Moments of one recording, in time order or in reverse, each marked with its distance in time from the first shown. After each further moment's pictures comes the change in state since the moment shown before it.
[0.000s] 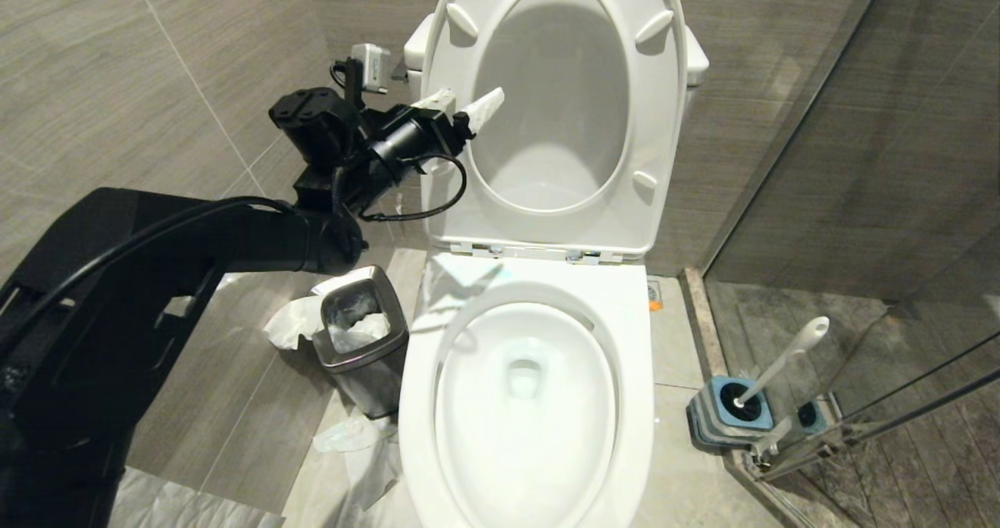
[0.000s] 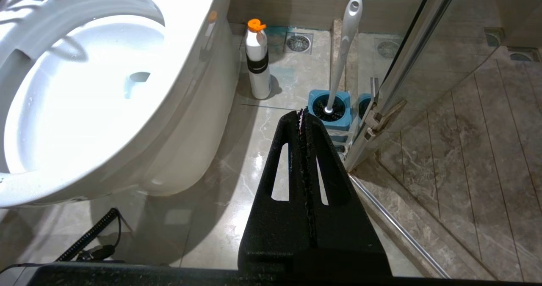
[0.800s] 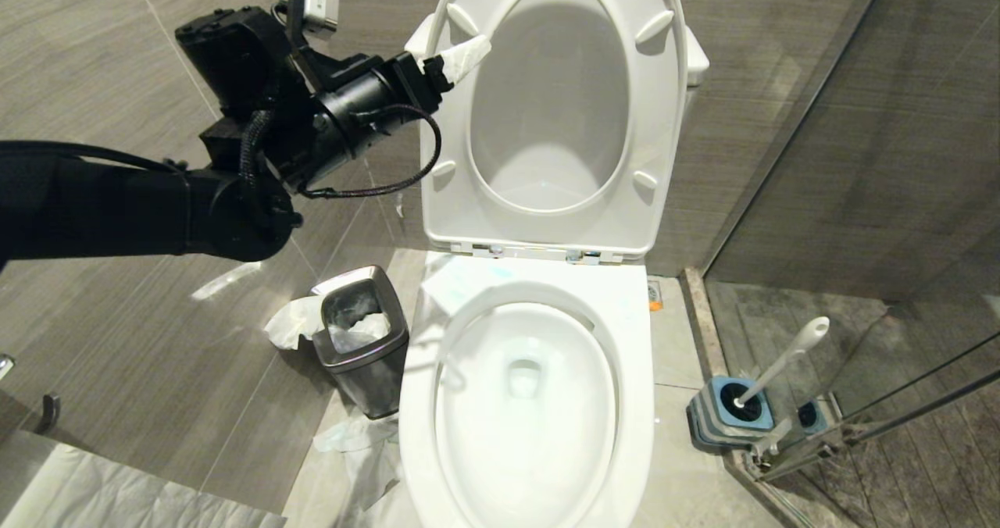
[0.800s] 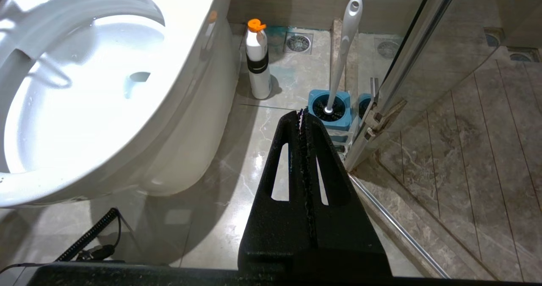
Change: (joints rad) left arm -0.034 -0.317 0.254 0.179 0.069 -0.055; right arm 0.000 0.000 0.000 0.000 0.000 0.000
